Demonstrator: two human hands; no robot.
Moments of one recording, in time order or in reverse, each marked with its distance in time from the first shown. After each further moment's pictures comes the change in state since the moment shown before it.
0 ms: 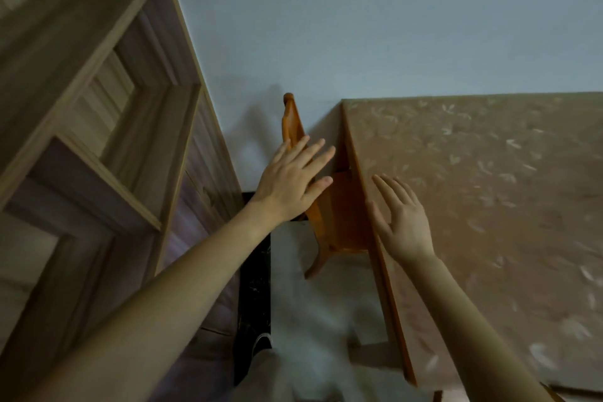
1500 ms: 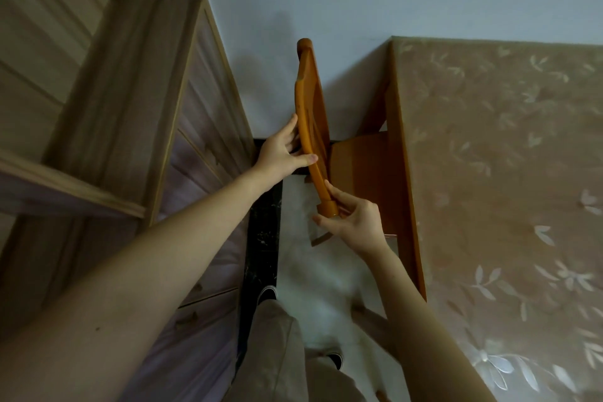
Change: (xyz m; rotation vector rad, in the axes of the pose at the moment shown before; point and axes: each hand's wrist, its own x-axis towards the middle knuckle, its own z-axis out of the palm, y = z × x) left_hand 0.026 -0.138 0.144 -1.216 -0.039 -0.794; right_hand 0.045 -0.008 0.176 0.638 -0.452 0.366
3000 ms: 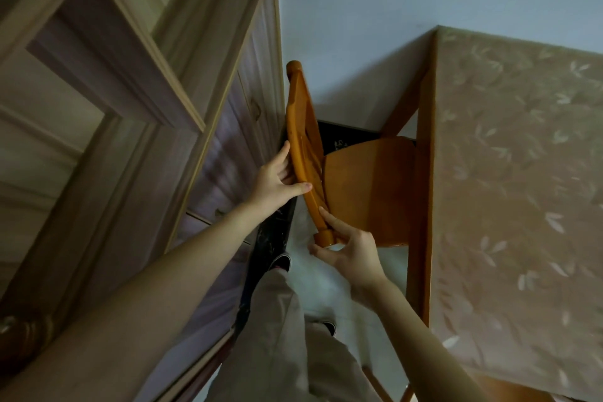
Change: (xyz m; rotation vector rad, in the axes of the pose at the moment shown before) left_hand -0.203 -0.052 -0.001 -0.097 0.180 -0.076; right_hand -0.156 0.024 0.043 -0.160 -0.198 -0.205
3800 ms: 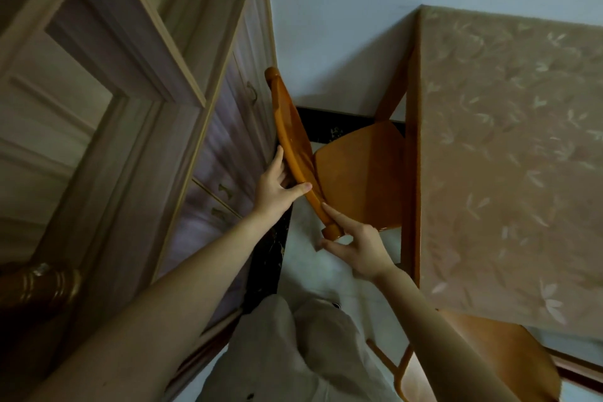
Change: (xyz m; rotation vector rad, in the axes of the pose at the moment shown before) left_hand -0.079 -0.030 0.029 0.034 0.119 0.007; right_hand -0.075 0.007 -0.010 -0.077 -0.125 -0.041
